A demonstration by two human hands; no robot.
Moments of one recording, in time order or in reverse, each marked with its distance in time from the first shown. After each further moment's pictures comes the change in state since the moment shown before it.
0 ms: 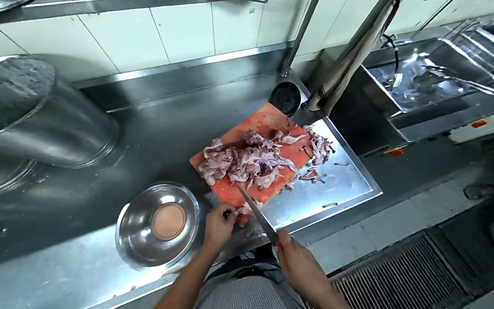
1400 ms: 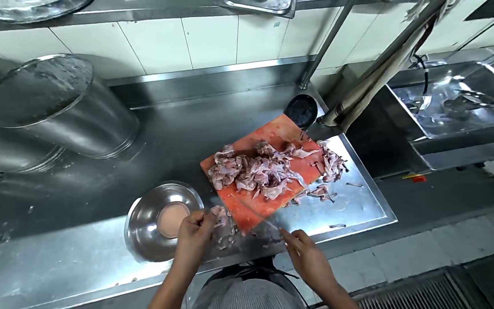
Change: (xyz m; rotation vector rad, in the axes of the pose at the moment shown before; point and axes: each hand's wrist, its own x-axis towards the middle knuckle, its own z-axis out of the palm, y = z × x) left_hand -0.067 0.072 -0.084 -0.573 0.253 0.064; right_hand 0.068 0.082 0.016 -0.005 0.480 -0.493
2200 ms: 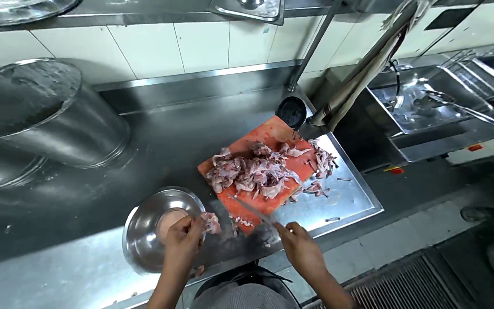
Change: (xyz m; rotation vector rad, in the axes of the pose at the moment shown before) left_hand 0.003 -0.004 -0.039 -0.053 0.028 -0.021; right_hand 0.014 -0.038 0.006 -0.203 0.052 0.061
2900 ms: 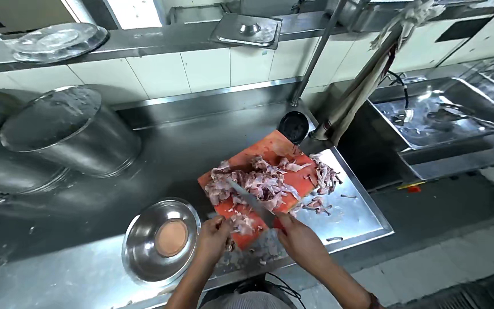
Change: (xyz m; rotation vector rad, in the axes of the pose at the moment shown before) left_hand 0.018 -0.008 0.079 0.096 -0.182 -0.106; right_hand 0.073 -0.008 -0.087 0.097 -0.356 0.035
